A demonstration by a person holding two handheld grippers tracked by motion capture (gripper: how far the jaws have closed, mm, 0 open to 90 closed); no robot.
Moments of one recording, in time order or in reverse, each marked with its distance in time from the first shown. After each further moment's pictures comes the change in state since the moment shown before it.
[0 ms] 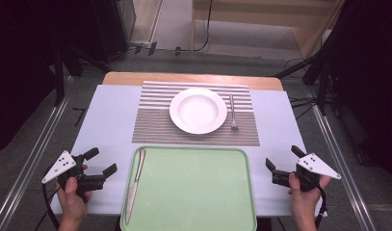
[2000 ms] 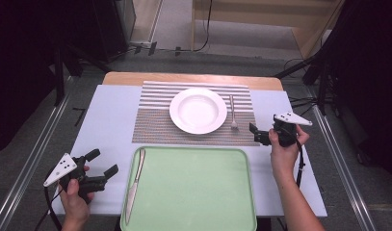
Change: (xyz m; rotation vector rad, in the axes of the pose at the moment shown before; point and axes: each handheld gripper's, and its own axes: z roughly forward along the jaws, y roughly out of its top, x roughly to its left) left arm -0.002 -0.007 0.000 -0.034 0.011 -0.020; right arm -0.013 0.067 0.101 0.131 0.000 0.077
